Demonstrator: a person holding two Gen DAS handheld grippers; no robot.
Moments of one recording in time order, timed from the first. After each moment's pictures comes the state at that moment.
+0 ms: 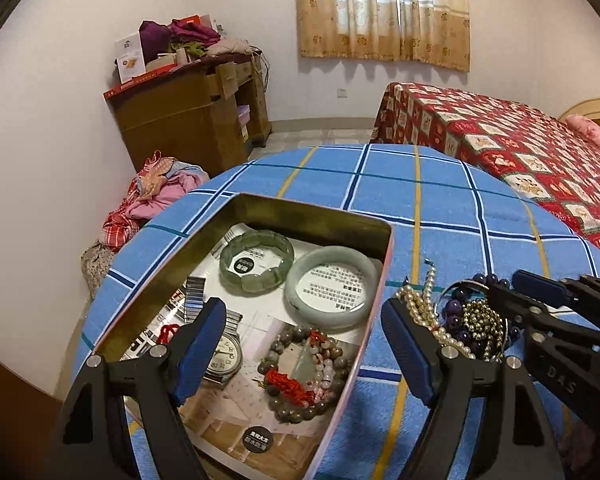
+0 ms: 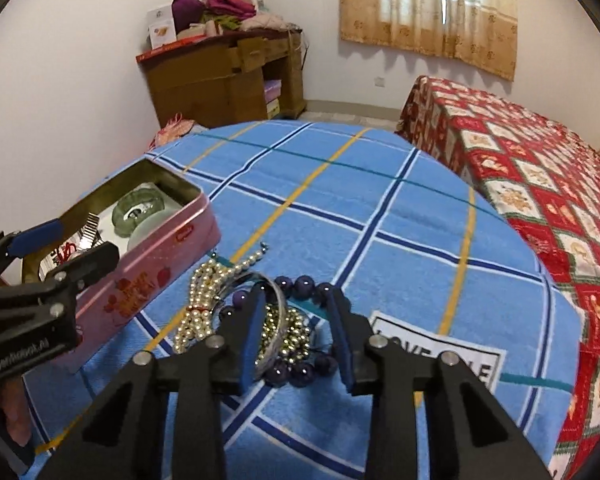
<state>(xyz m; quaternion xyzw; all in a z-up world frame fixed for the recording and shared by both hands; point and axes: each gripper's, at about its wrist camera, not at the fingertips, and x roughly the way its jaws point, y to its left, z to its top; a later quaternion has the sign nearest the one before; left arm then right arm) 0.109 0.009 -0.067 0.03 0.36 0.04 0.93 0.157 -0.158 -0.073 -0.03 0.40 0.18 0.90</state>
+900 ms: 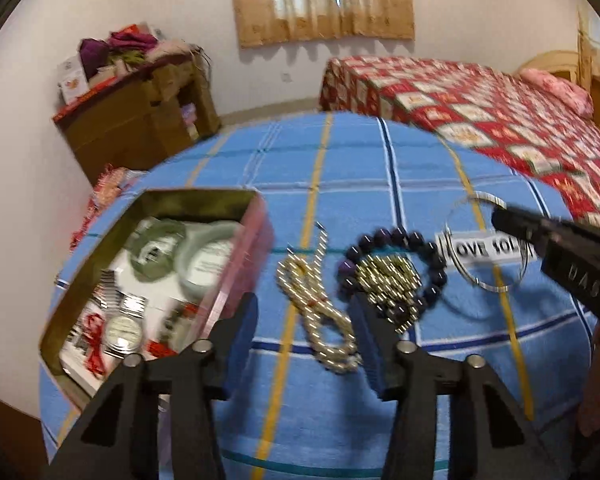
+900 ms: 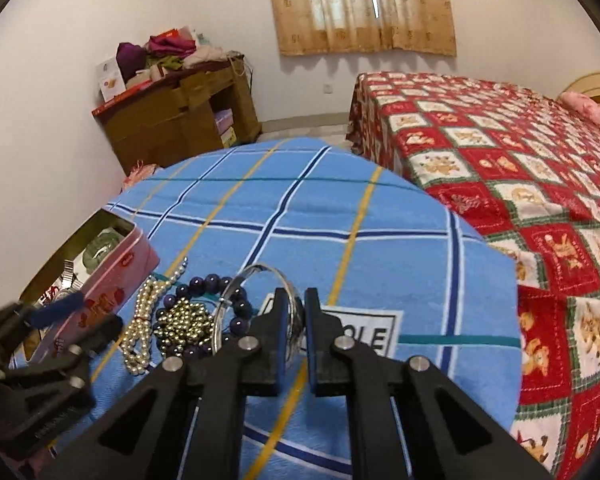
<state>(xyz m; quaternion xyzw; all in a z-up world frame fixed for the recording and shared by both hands) 0.104 -0.065 -0.086 0.08 0.40 -0.04 0.91 0.138 -0.233 -0.059 0.05 0.37 0.11 0.92</state>
